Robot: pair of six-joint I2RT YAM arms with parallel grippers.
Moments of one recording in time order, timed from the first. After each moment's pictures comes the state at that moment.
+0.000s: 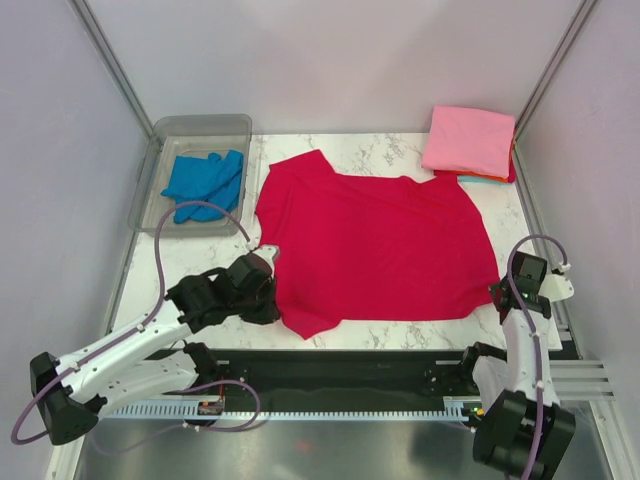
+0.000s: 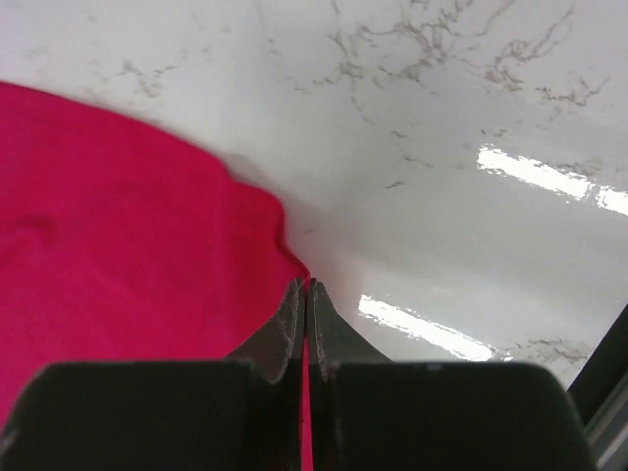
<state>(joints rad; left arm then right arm) -0.89 0.88 0.76 -0.87 -0.07 -0.64 -0.38 0.86 0.42 -0.54 0.30 0.90</state>
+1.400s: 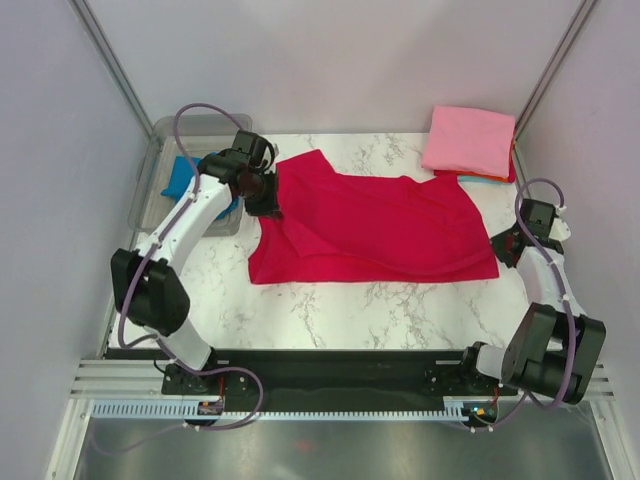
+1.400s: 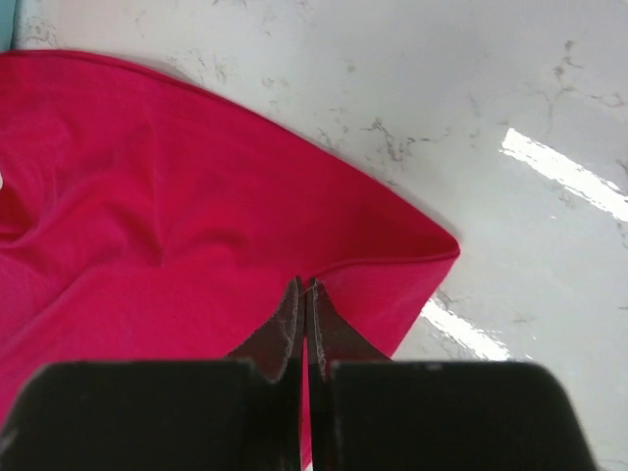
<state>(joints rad) -0.37 1.64 1.55 -0.95 0.13 -0.33 -0.35 1.25 0.78 -0.43 0.11 0.80</state>
